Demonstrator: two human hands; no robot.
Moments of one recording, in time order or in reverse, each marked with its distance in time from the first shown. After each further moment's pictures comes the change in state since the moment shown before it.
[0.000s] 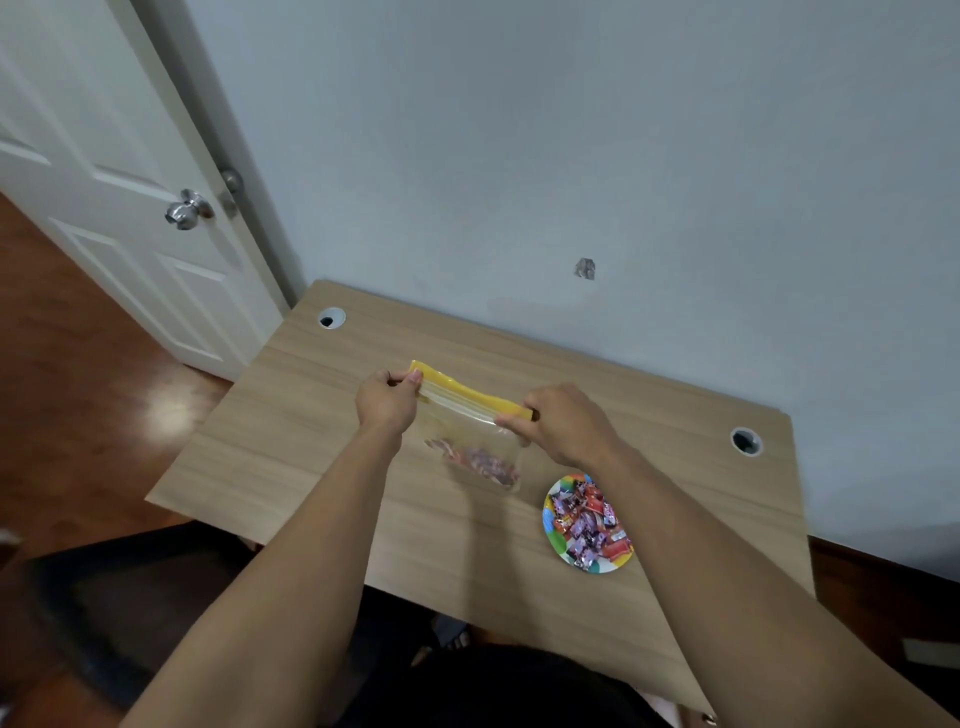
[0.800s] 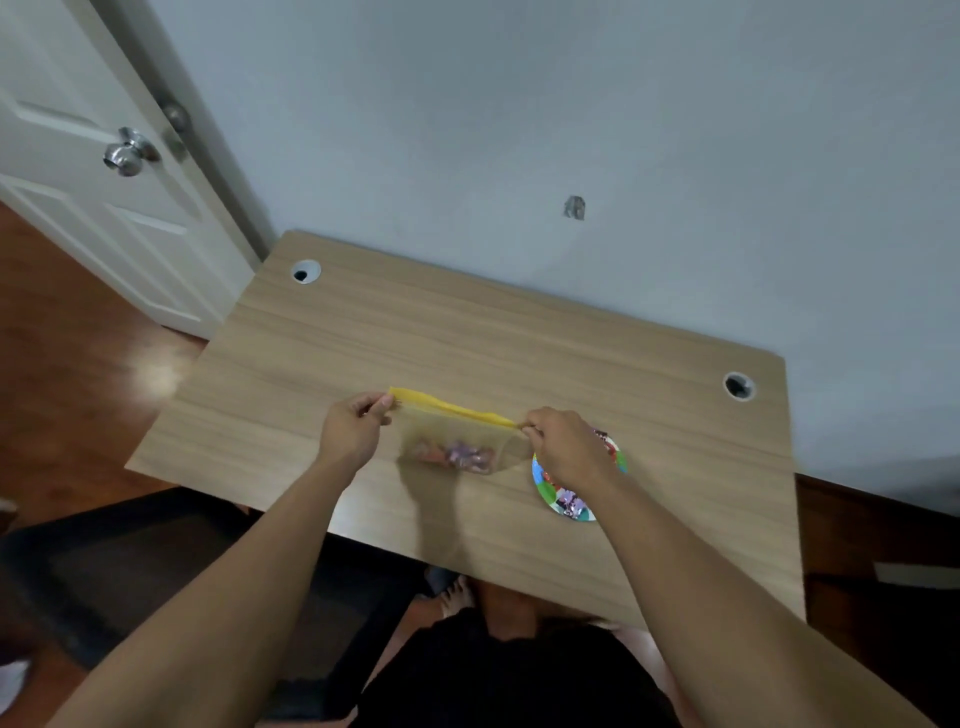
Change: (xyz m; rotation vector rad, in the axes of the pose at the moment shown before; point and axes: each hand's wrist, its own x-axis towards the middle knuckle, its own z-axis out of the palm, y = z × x) left_hand -0.026 -0.085 -0.033 0.103 -0.224 0.006; right_hand -0.053 0.049 0.084 0.141 -0.102 0.179
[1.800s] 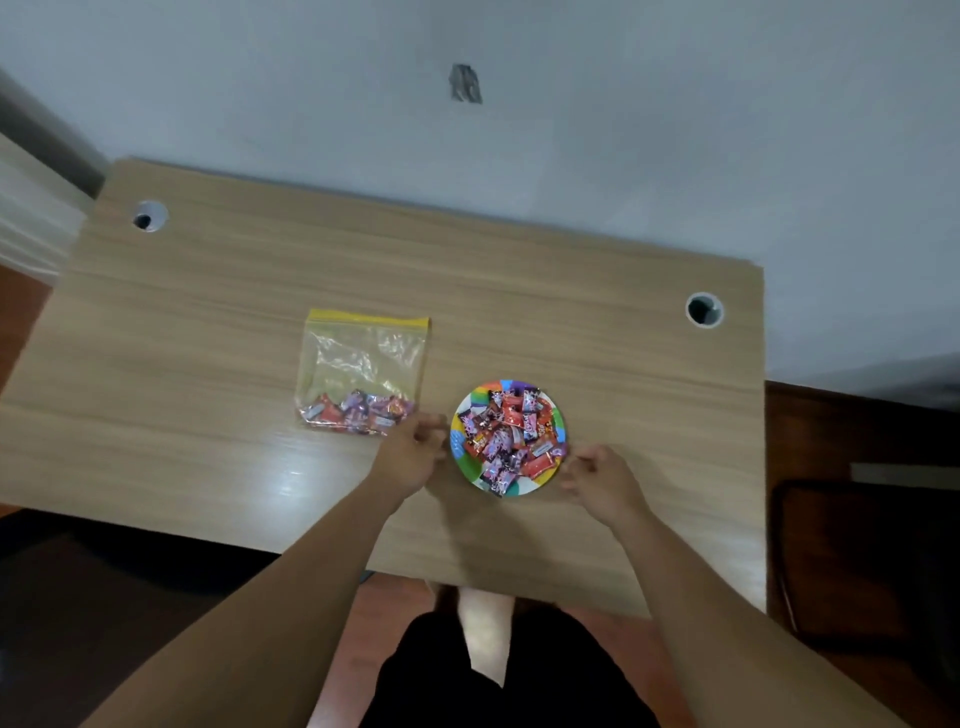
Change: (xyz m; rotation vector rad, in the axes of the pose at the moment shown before) left_hand -0.025 -0.057 0.228 0.214 -0.303 -0.193; right_hand -0.043 0.224 0.062 0.693 -0.034 0.764
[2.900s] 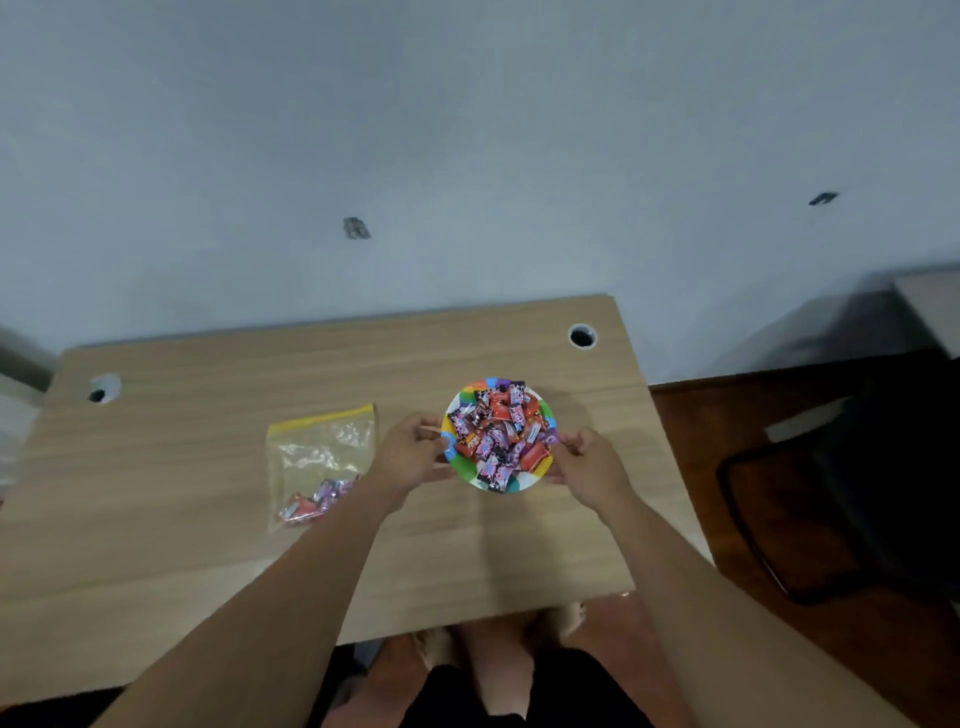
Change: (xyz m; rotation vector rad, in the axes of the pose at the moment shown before) left_hand -0.063 0.121 0.010 -0.111 -0.318 0.109; right_hand -0.105 -0.039 -0.062 0.452 0.237 -0.150
